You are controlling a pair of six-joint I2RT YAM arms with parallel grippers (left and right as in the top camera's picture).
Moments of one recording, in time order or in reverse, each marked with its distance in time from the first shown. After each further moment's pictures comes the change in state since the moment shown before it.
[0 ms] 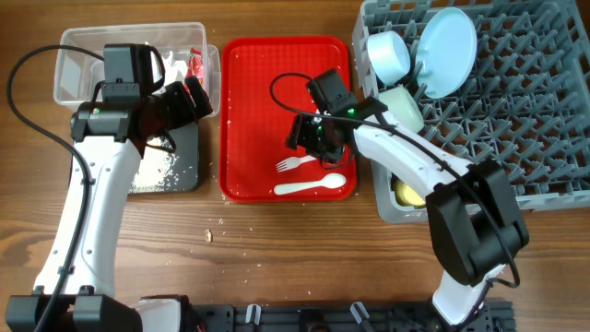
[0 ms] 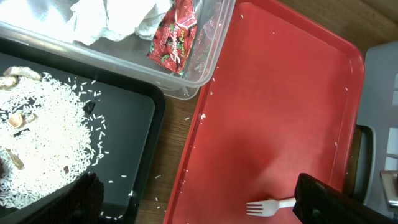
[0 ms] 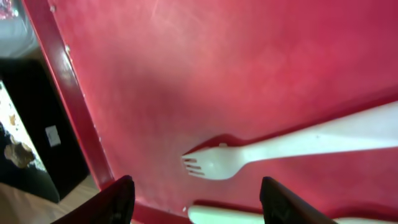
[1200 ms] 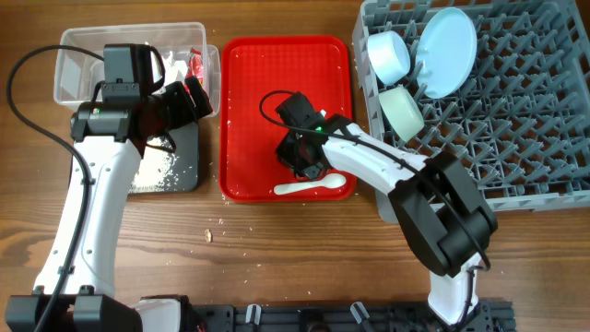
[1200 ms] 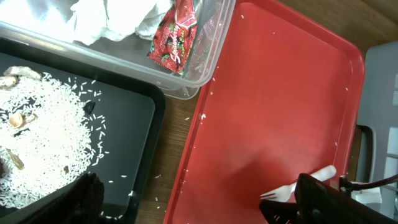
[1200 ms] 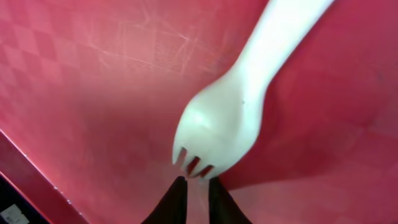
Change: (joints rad) left arm 0.000 0.000 0.000 0.000 0.000 0.000; right arm 0.124 0.113 -0.005 0.061 0.152 0.450
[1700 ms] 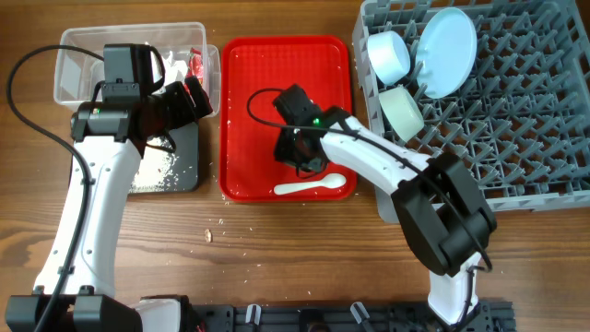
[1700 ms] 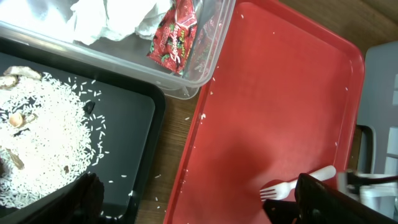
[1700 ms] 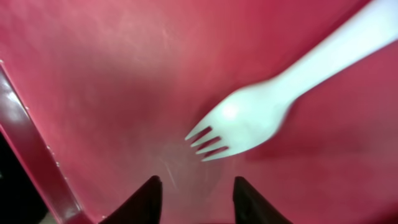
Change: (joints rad) left arm 0.000 0.000 0.000 0.000 0.000 0.000; right arm 0.000 -0.001 0.109 -0.146 0.036 -0.337
